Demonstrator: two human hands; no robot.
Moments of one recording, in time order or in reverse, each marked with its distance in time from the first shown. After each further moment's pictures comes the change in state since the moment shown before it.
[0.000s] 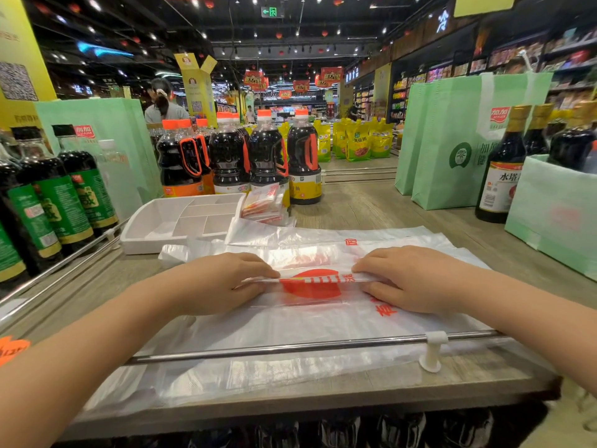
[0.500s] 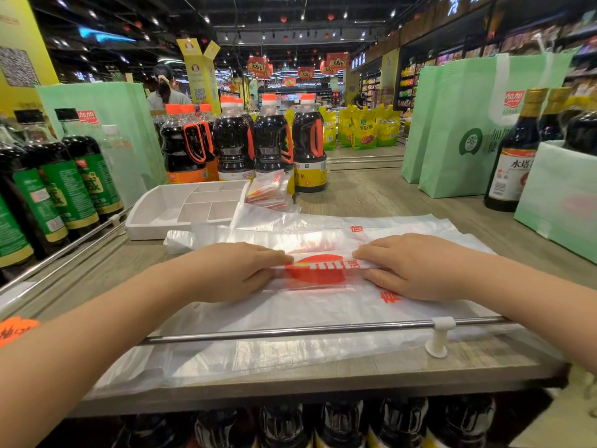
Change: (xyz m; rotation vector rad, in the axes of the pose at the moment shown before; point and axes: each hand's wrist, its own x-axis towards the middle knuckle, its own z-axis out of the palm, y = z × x) left_hand 0.004 0.018 -0.004 0.105 -0.033 -0.006; right_hand 0.004 -0.003 0.000 -0.060 -0.052 -0.013
